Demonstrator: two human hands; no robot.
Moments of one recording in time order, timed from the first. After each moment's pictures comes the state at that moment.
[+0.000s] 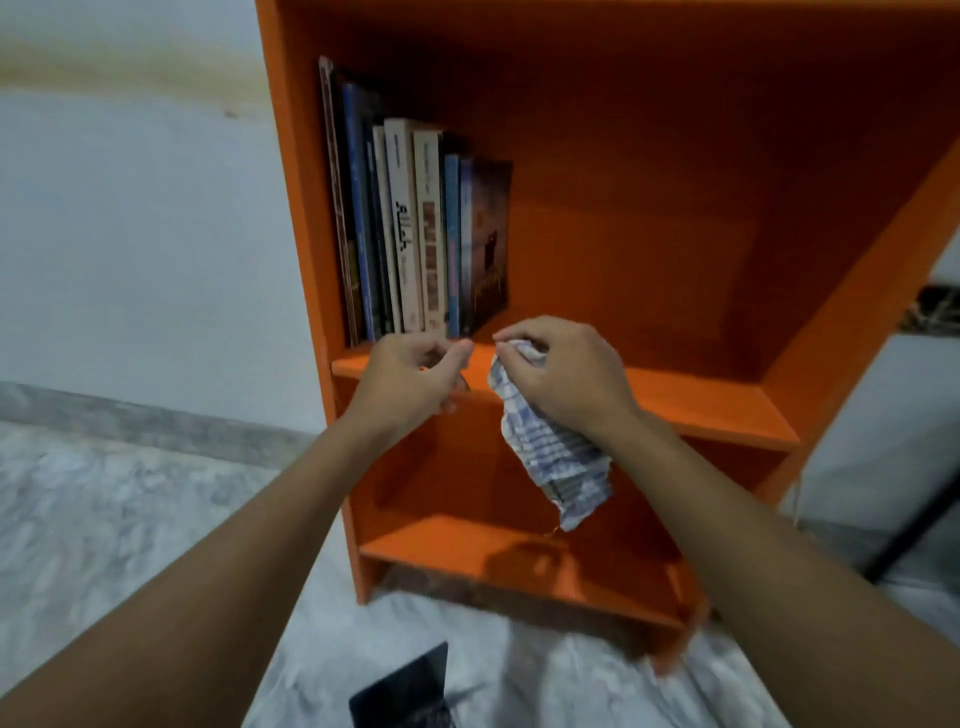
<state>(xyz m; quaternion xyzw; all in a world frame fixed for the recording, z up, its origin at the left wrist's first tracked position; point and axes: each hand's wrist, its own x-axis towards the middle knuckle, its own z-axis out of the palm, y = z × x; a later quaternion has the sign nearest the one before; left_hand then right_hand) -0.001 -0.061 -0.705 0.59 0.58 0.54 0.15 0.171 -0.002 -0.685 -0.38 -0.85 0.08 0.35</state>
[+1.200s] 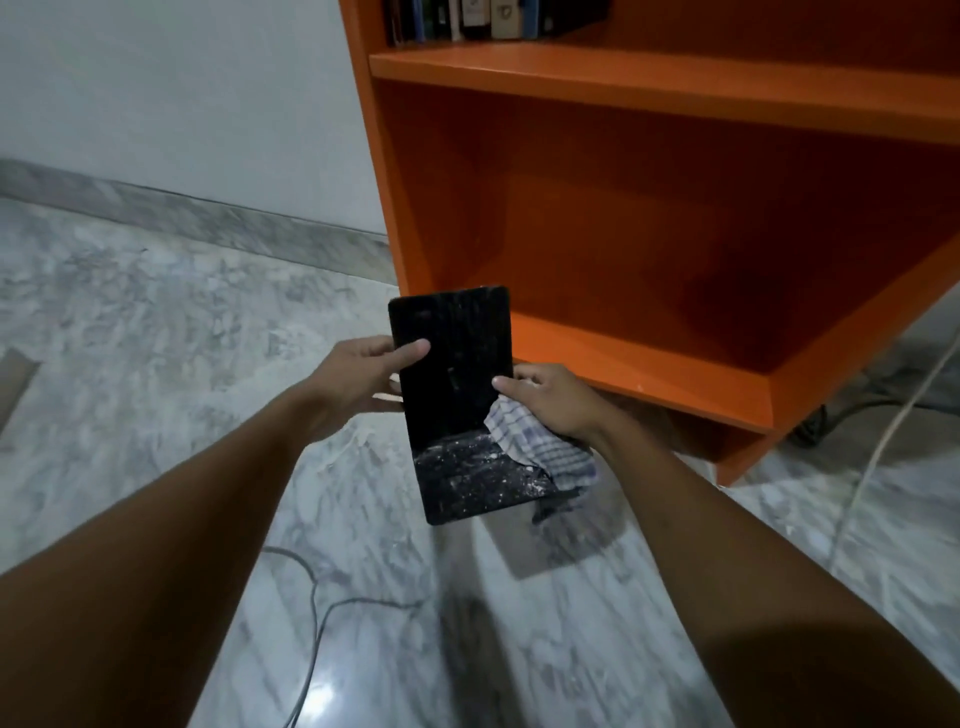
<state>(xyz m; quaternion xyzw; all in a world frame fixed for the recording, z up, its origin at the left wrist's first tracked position) -0.044 -0.180 -0.916 0.36 0.67 0.45 0.47 0.170 -0.062 -0.954 -0.38 -0.76 0.52 0.08</state>
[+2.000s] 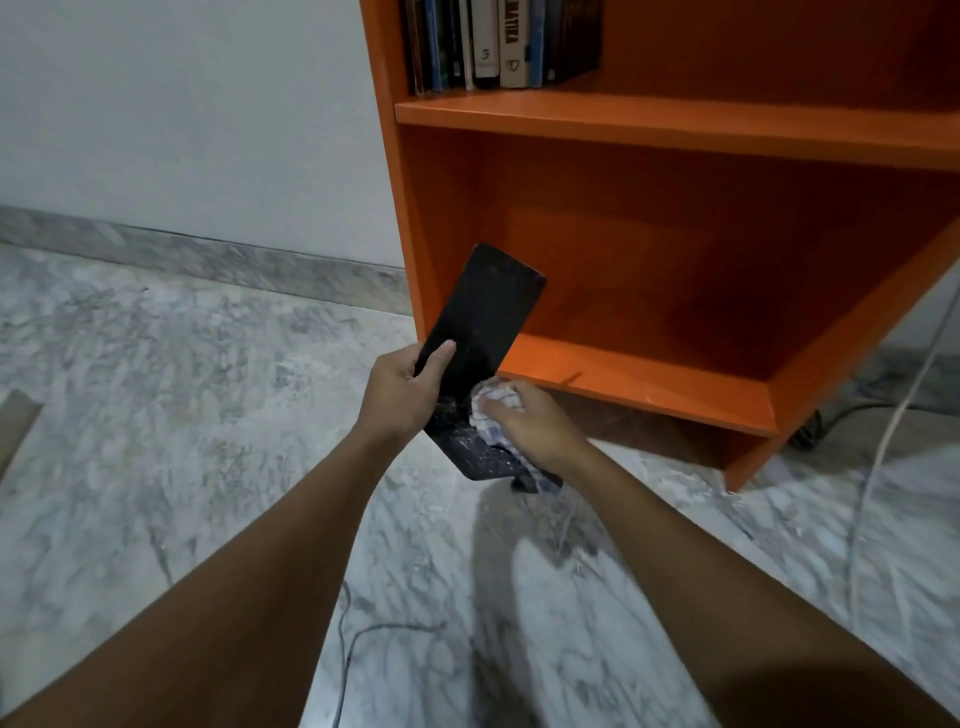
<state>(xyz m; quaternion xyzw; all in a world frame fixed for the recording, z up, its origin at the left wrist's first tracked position) -0.025 -0.173 -0.931 0.45 0.69 0.53 0.22 0.125 -0.103 -0.965 -0.44 -0.70 0.51 0.22</state>
